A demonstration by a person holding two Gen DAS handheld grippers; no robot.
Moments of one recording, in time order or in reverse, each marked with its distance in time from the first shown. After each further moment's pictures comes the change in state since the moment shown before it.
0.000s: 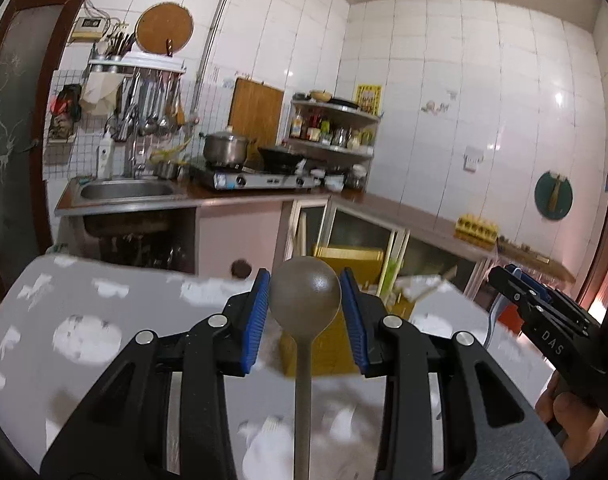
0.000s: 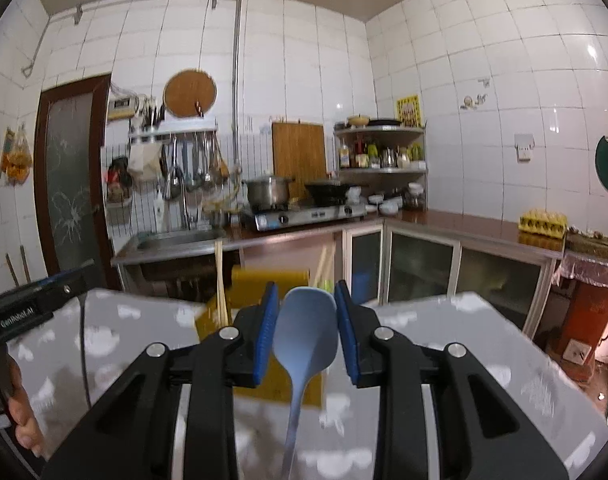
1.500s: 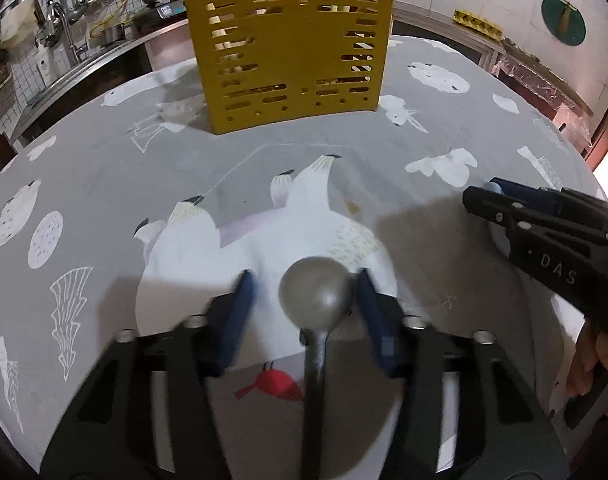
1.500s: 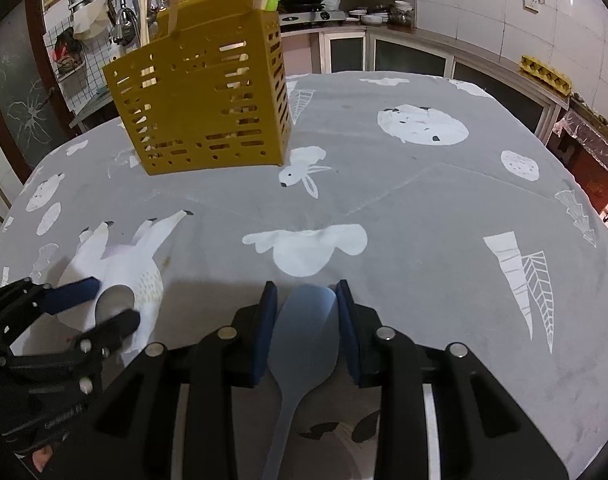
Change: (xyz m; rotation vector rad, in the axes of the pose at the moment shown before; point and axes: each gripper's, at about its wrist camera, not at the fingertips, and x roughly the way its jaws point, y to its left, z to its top) left arm 0.082 -0.055 -0.174 0.205 0.728 0.033; right arm 0.062 -0.024 -0.156 0.071 0.709 -0.072
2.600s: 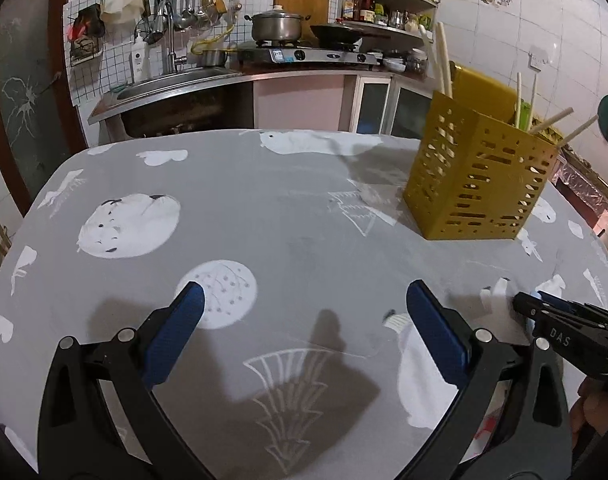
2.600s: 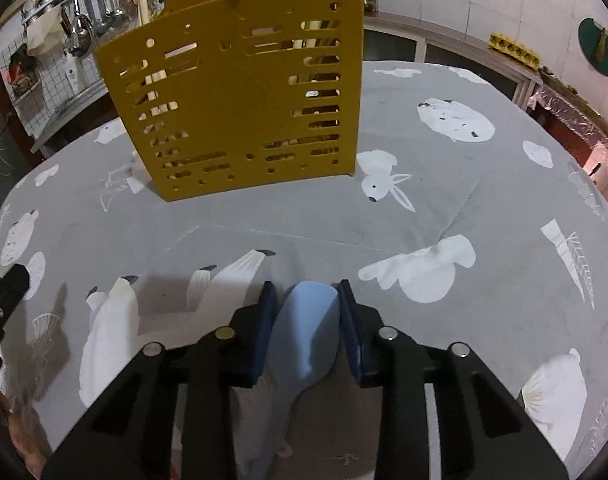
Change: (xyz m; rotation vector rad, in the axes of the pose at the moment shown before) left arm -0.036 0.158 0.011 -0.228 -0.264 0.132; right arm 0.030 0.086 0.022 0.135 0.033 -0.119
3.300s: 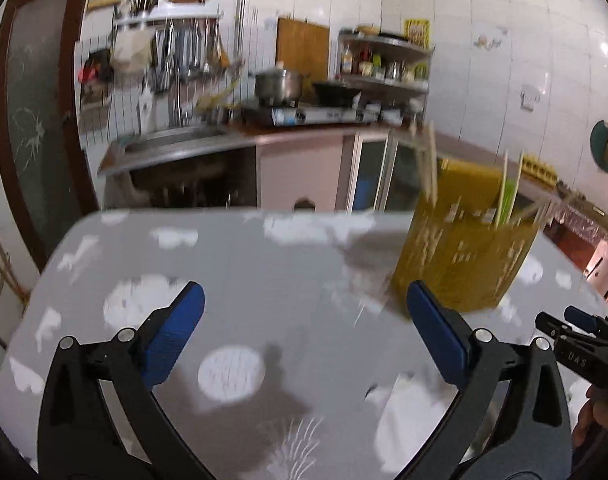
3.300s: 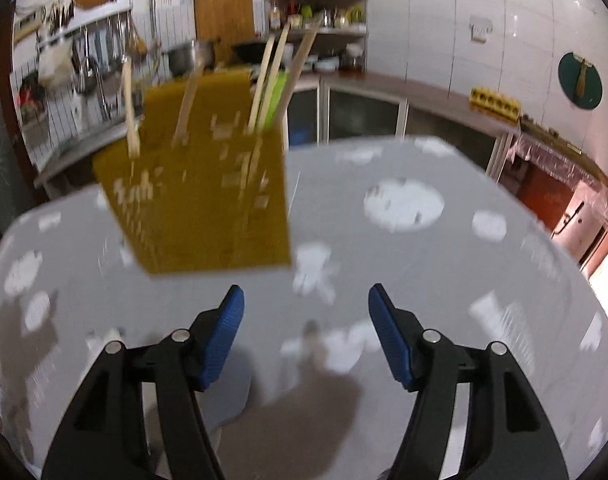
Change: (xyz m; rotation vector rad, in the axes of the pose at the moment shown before) left arm -0.036 0.009 0.040 -0.010 -0.178 0.004; right arm -0.044 -0.039 0.019 -0.024 -0.204 -0.047
